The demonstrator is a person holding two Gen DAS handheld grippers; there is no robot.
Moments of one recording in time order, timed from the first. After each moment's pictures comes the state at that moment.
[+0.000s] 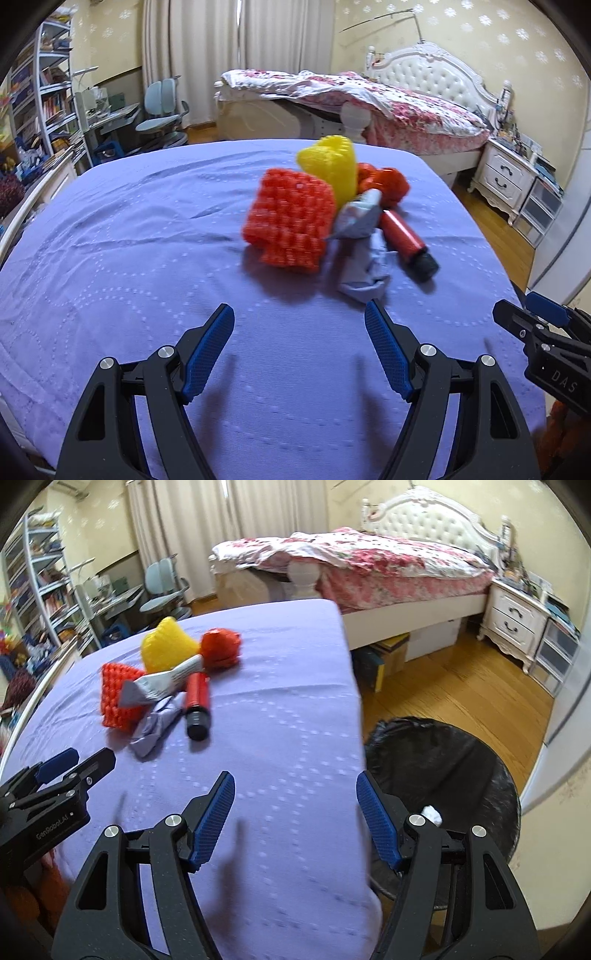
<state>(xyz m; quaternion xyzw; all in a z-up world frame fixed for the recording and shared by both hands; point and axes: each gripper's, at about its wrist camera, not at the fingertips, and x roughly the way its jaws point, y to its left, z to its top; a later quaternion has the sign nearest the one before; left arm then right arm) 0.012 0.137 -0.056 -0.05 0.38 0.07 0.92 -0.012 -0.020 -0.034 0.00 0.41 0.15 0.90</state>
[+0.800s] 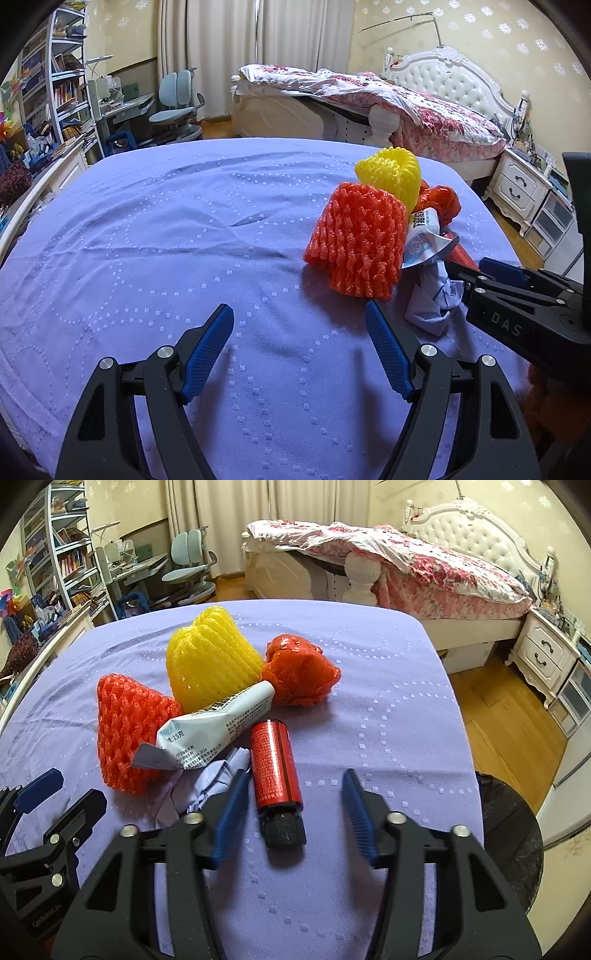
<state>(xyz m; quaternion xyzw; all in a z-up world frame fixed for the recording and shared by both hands) 0.031 0.180 -0.056 -0.07 0.39 0.09 0.92 0.043 0.075 -0.039 -0.06 0.42 0.18 0.89</state>
